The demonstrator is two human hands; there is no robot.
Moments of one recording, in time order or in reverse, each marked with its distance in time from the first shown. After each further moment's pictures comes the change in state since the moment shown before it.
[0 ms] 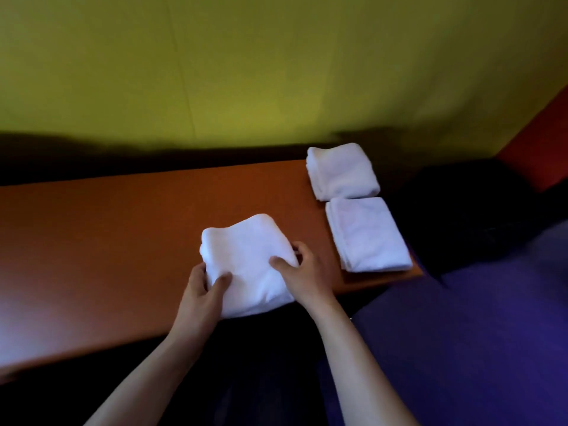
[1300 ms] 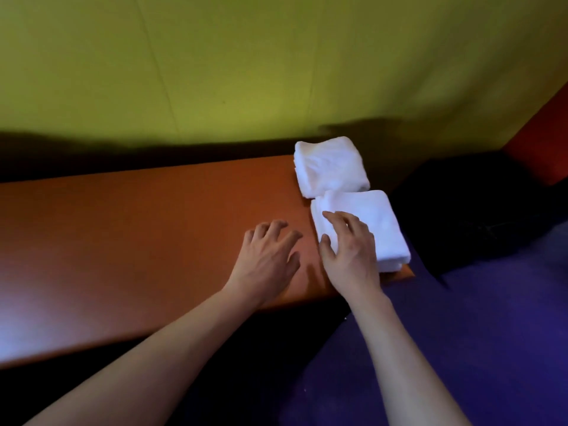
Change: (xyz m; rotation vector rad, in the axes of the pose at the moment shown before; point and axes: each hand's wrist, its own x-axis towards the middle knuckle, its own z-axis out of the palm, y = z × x) left_hand 0.036 0.050 0.133 1.148 -0.174 0.810; right_hand 0.045 0.044 -0.108 -0.534 0.385 -0.529
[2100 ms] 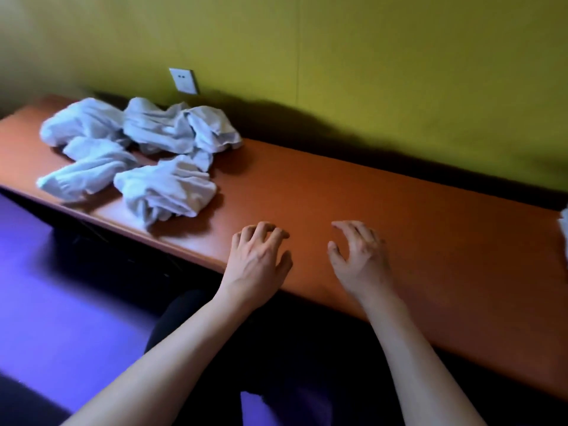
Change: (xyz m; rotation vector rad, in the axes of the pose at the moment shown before) left_hand -0.281 -0.274 -0.106 0.041 0.242 -0.698; right_hand -0.058 -0.344 0.159 0.206 -0.396 -0.462
